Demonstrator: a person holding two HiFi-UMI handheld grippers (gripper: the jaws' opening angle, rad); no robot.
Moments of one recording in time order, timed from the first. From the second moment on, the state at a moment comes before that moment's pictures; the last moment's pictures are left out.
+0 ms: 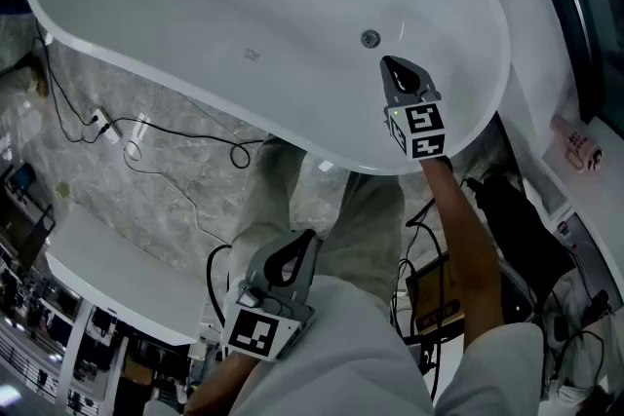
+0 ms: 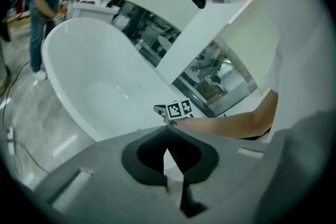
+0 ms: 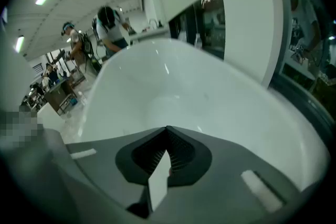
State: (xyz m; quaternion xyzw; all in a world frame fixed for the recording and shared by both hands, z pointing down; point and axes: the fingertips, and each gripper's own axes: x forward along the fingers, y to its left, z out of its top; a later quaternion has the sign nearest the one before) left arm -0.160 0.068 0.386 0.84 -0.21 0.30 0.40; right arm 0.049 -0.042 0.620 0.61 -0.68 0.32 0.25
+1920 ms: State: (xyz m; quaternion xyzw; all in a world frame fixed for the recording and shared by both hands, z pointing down) left arm -0.224 0.369 0.108 0.96 -0.11 0.16 0.22; right arm -0.165 0.419 0.094 0.73 -0.66 0.16 -0.02
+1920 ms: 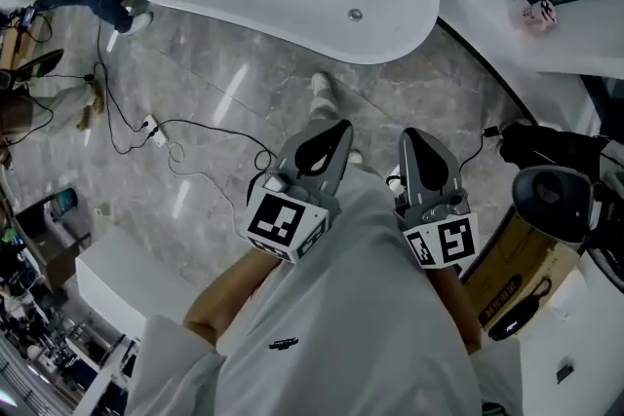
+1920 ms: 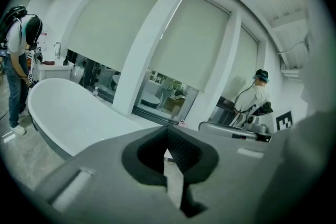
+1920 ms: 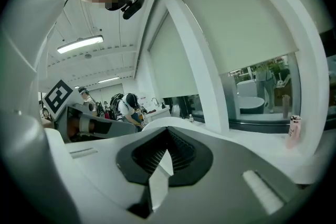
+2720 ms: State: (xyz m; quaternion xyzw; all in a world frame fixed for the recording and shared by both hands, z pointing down) left arm -0.084 0.153 0.132 0.94 -0.13 0.17 0.25; right arm -0.017 0.173 0.106 0.66 -0.72 0.20 0.00
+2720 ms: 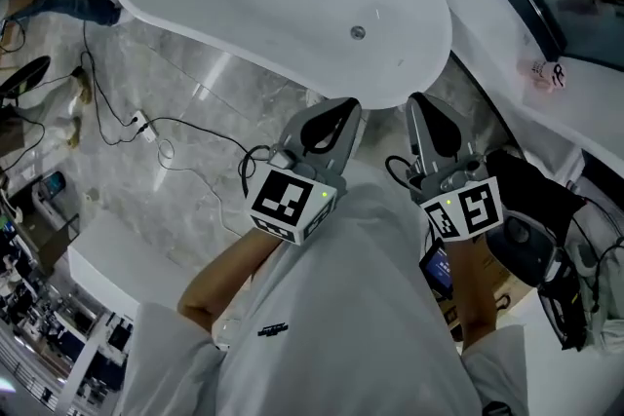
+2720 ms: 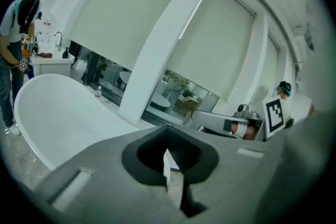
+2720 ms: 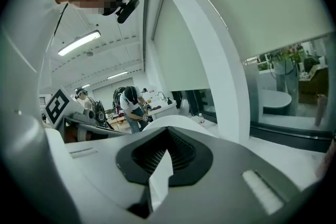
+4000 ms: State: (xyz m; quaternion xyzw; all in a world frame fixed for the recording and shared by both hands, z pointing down) left arm 0.007 0.026 0.337 0.81 -0.40 0.19 0.38; right arm 0.077 0.013 0.330 0.40 -0.87 0.24 0.19
